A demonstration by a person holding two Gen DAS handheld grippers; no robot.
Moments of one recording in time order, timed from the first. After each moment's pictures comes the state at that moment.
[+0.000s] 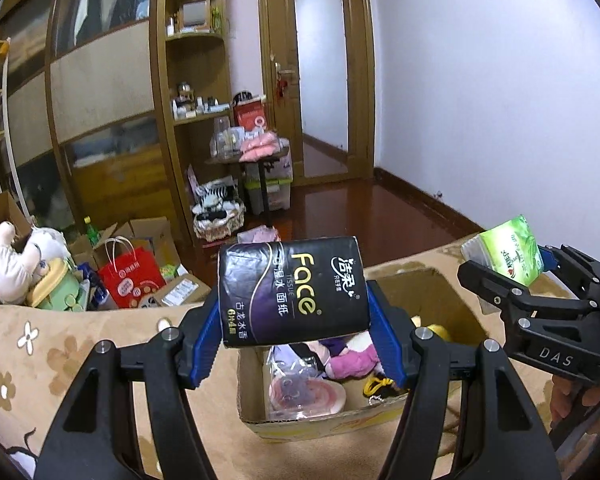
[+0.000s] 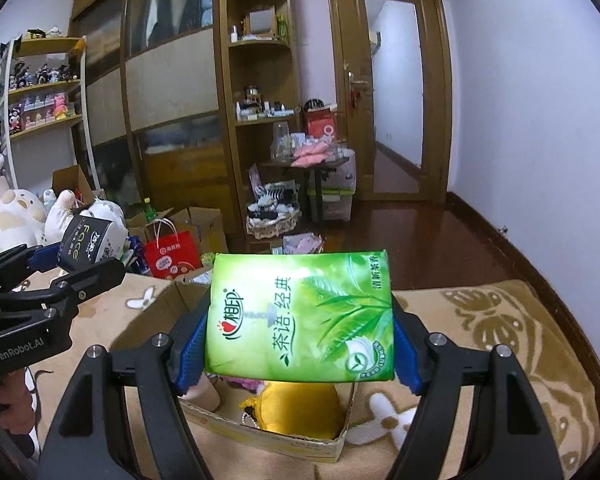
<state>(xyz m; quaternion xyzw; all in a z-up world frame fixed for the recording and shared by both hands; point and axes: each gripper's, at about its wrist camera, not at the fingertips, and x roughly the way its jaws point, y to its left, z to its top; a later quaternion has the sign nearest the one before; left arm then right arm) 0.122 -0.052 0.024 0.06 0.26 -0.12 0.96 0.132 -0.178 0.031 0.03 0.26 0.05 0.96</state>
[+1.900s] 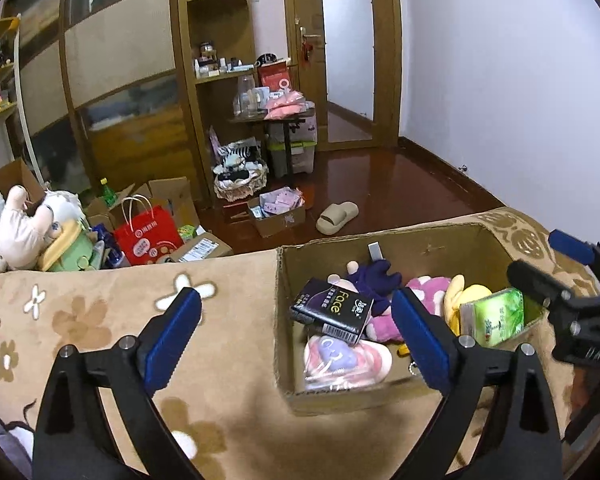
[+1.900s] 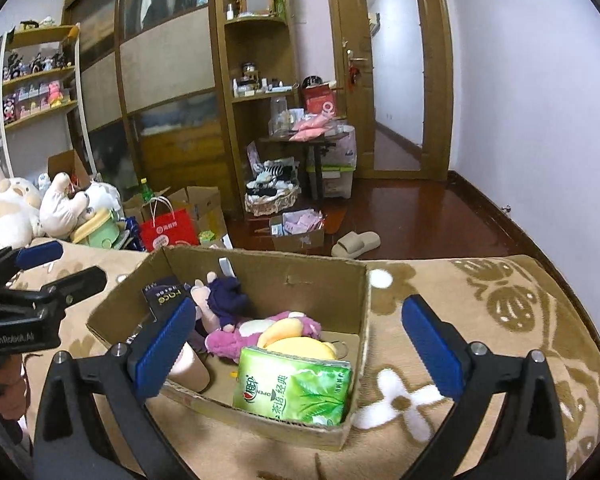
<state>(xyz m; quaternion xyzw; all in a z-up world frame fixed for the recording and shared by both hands) 0.133 -0.023 -0.015 0.06 0.31 -0.07 0.95 0.137 -0.184 -0.004 0.04 0.29 0.05 0.96</state>
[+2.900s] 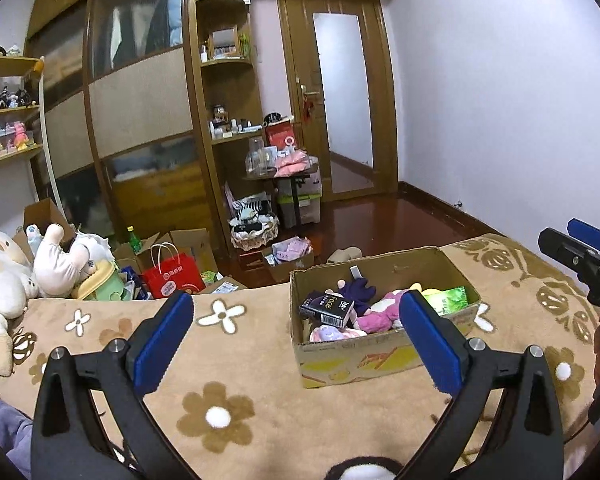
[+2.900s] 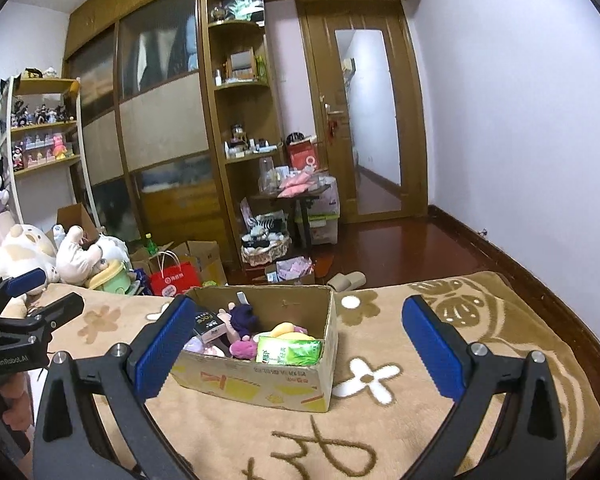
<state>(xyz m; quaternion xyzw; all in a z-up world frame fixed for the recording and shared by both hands) 0.003 -0.013 0.046 0.07 0.21 -0.07 0.97 0.015 -0.209 0.065 0.07 0.19 0.03 0.98</state>
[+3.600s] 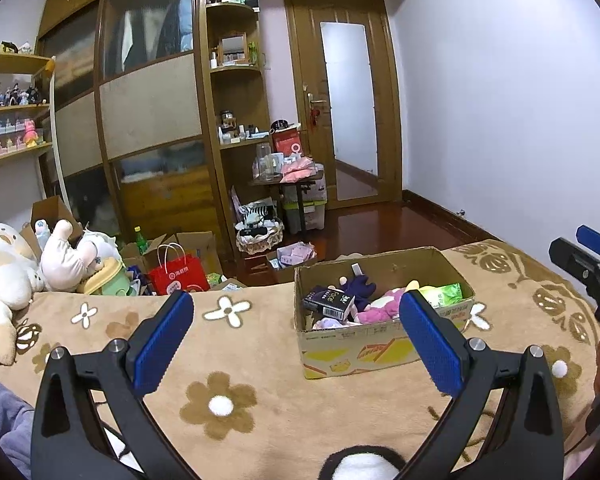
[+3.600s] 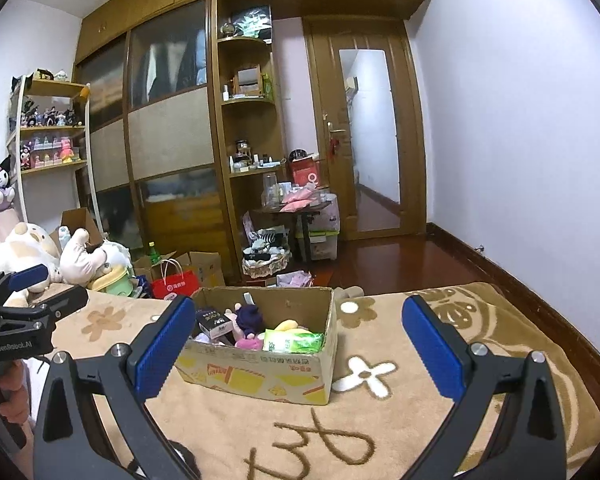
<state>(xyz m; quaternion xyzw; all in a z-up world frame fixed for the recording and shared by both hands) -0.021 -0.007 0.044 0.06 0.20 -0.06 0.98 -0.021 -0.201 0.061 0.06 0.17 0.03 0.98</state>
